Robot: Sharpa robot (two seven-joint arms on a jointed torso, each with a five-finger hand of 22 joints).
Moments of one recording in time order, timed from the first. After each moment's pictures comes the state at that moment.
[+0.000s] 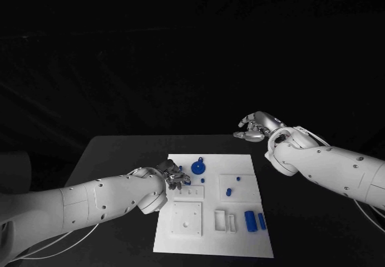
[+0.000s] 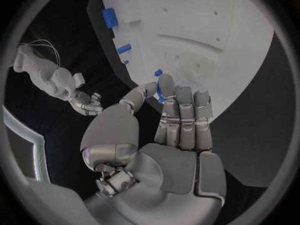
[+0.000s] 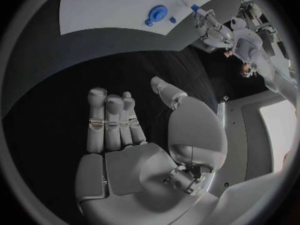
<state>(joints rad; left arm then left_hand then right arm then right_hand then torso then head) 1.20 -0.58 -0.24 1.28 -0.83 -0.47 -0.33 0.93 -0.05 0.53 -0.29 0.66 1.09 0.11 0.39 0.57 1.45 -0.06 0.49 0.56 1.20 -0.12 0.99 0.82 0.07 0.91 -0.13 0.97 1.27 1.28 -0.63 -0.06 1.17 -1.27 -0.50 -0.21 0.96 -0.29 0.68 -0.08 0.09 0.84 0.15 0.26 0.44 0.99 0.05 1.10 1.11 1.21 -0.06 1.16 0.97 0.19 1.15 -0.04 0.93 1.30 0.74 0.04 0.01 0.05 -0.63</state>
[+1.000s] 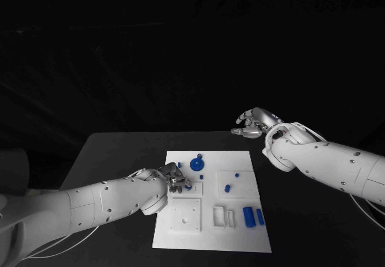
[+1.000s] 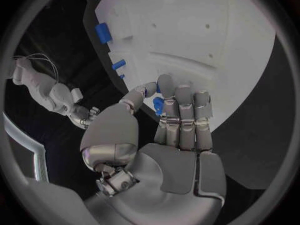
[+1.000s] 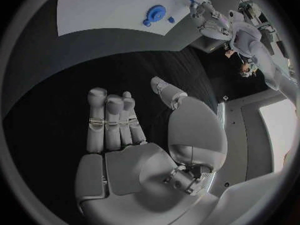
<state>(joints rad) 1.16 -0.54 -0.24 1.22 -0.90 -0.41 -0.34 0.92 -0.05 0.53 -0.28 0.64 1.10 0.10 0.37 0.58 1.45 -0.07 0.51 0.58 1.19 -0.12 1.00 0.82 0.07 0.92 -0.12 0.97 1.28 1.29 -0.62 -0.06 1.17 -1.27 -0.50 -0.21 0.96 -0.29 0.67 -0.07 0.10 0.84 0.15 0.26 0.44 0.99 0.05 1.11 1.11 1.21 -0.06 1.16 0.97 0.19 1.15 -0.04 0.93 1.30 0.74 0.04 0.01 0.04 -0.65</state>
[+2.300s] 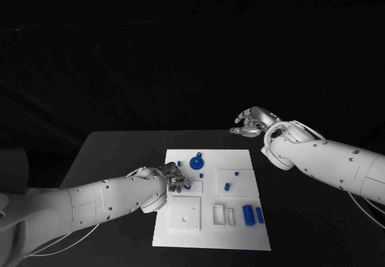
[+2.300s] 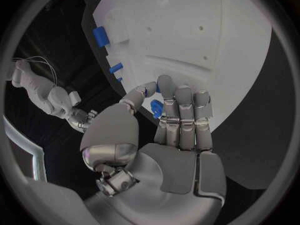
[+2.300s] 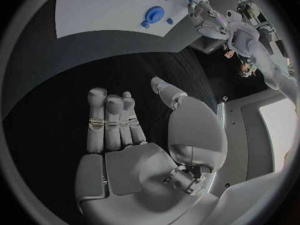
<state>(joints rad) 1.16 -0.53 -0.24 1.20 -0.91 -0.37 -0.35 0.92 -0.05 0.53 -0.28 0.61 1.10 0.10 0.37 0.59 1.45 -0.07 0.52 0.59 1.19 -0.12 1.01 0.82 0.07 0.92 -0.12 0.97 1.28 1.29 -0.62 -0.06 1.17 -1.27 -0.48 -0.21 0.96 -0.29 0.67 -0.07 0.10 0.84 0.15 0.26 0.44 0.99 0.05 1.11 1.11 1.21 -0.06 1.16 0.97 0.19 1.15 -0.04 0.93 1.31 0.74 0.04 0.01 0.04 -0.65</state>
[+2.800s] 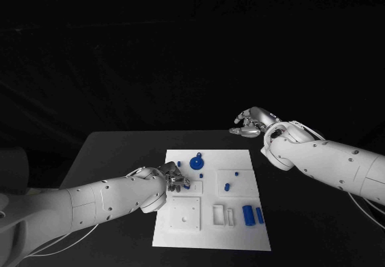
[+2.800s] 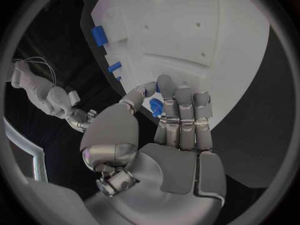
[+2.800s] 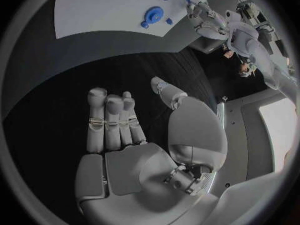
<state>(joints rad) 1.16 -0.53 -0.24 1.20 -0.92 -0.38 -0.35 0.92 -0.05 0.53 -0.28 0.61 1.11 0.10 0.36 0.61 1.45 -0.07 0.52 0.59 1.20 -0.12 1.02 0.82 0.07 0.92 -0.12 0.97 1.29 1.29 -0.62 -0.06 1.17 -1.27 -0.48 -0.21 0.96 -0.29 0.67 -0.07 0.10 0.85 0.15 0.26 0.44 0.99 0.05 1.11 1.10 1.20 -0.06 1.16 0.97 0.19 1.15 -0.04 0.93 1.31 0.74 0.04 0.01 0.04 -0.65</state>
